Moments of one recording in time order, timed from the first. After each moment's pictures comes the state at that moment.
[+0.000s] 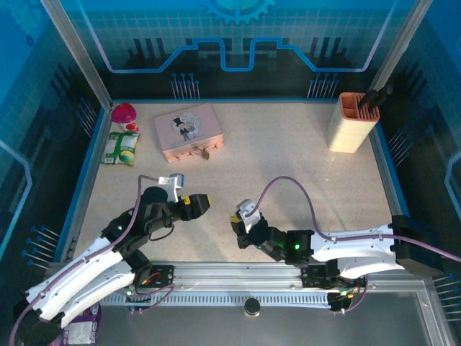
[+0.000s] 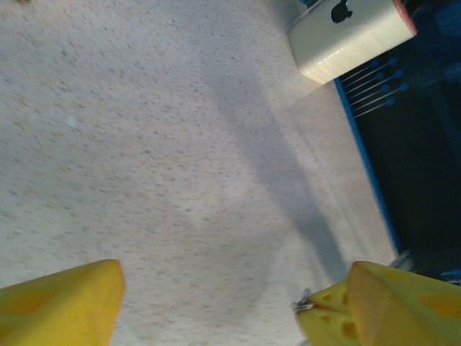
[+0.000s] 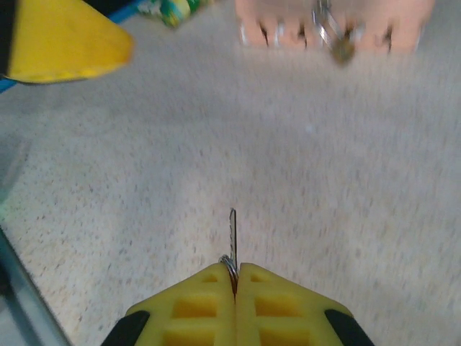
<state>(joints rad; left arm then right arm) -0.66 0.65 0.52 -0.35 0.11 -0.84 1.37 1.17 0.49 0.20 0.57 0.39</state>
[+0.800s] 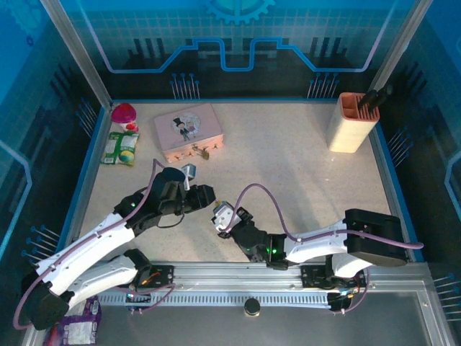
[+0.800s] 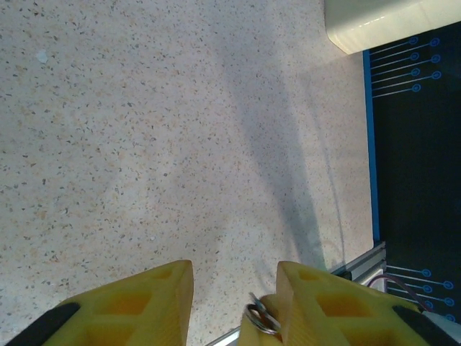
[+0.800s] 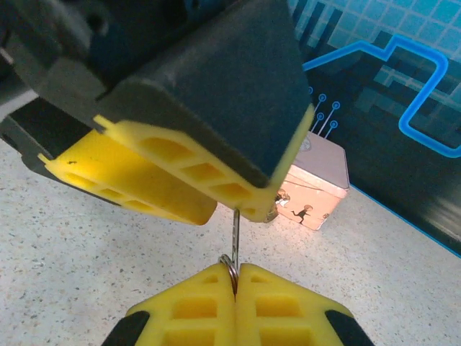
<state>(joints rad) -0.68 0.90 0.74 -0.49 0.18 -0.98 1.40 1.49 0.56 0.77 0.84 -0.25</state>
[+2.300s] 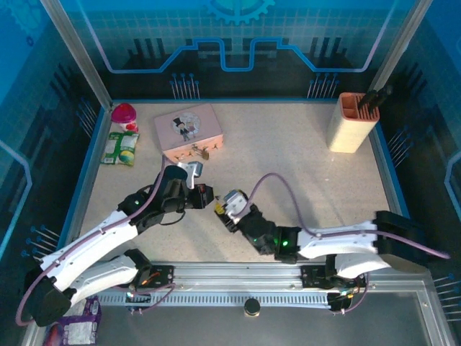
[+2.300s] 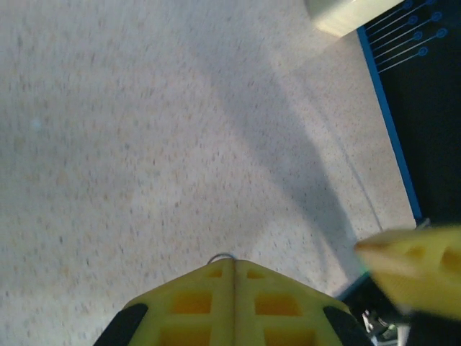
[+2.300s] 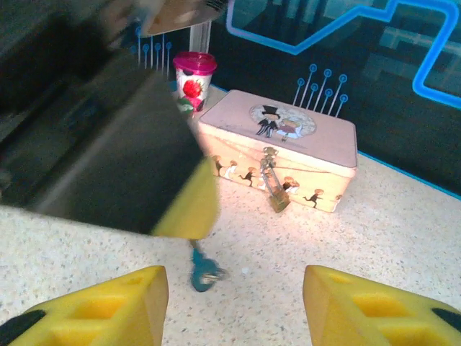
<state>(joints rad) -0.67 0.95 0.74 -0.40 0.17 -0.68 1.29 1.24 0.58 0.42 0.67 0.06</state>
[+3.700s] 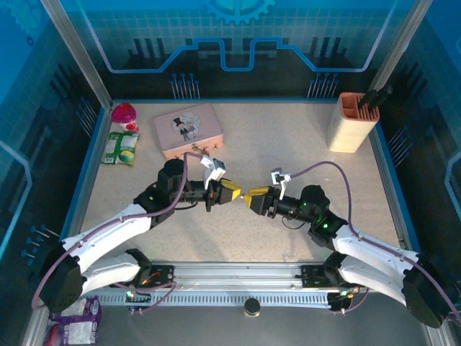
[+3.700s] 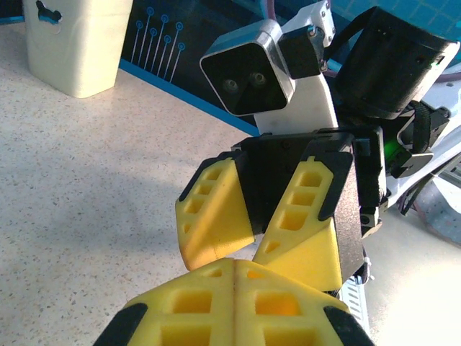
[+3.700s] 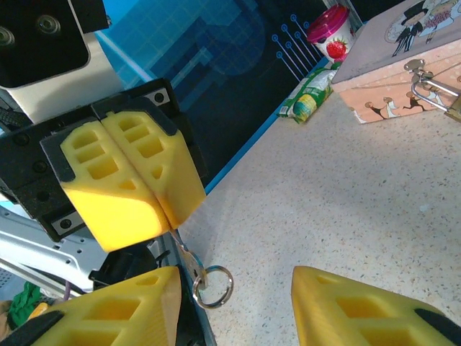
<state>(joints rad) -0.63 1.09 0.65 0.19 0.71 -0.24 0.70 0.91 0.33 0.50 -0.46 0.68</state>
